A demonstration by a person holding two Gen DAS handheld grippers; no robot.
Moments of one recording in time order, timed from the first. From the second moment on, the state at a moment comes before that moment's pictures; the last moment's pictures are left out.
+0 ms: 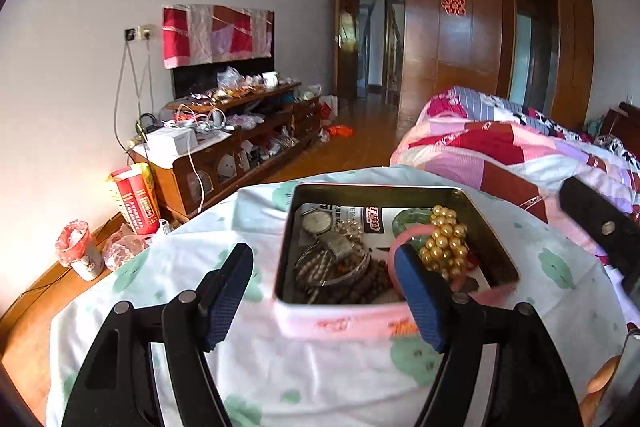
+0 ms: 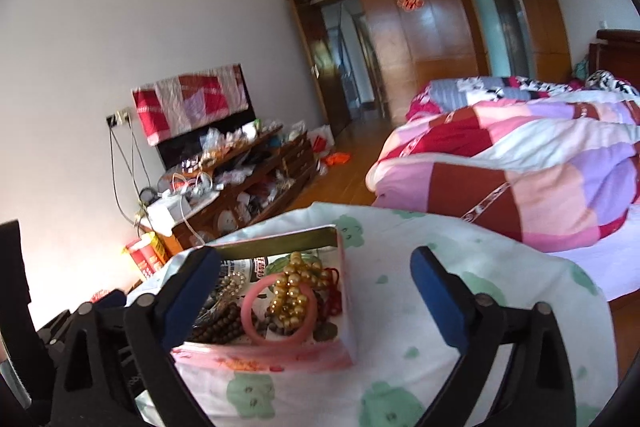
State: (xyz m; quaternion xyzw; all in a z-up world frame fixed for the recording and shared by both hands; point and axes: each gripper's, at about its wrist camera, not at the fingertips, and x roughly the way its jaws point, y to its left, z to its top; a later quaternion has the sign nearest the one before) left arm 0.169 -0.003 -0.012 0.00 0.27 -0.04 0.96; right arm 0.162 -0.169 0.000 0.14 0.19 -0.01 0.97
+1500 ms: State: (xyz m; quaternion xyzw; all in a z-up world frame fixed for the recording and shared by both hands) left arm 0.091 0.015 -0.010 0.00 0.19 0.01 0.98; right arm 0.078 -0.154 -0.002 0.08 0.07 -0.05 0.99
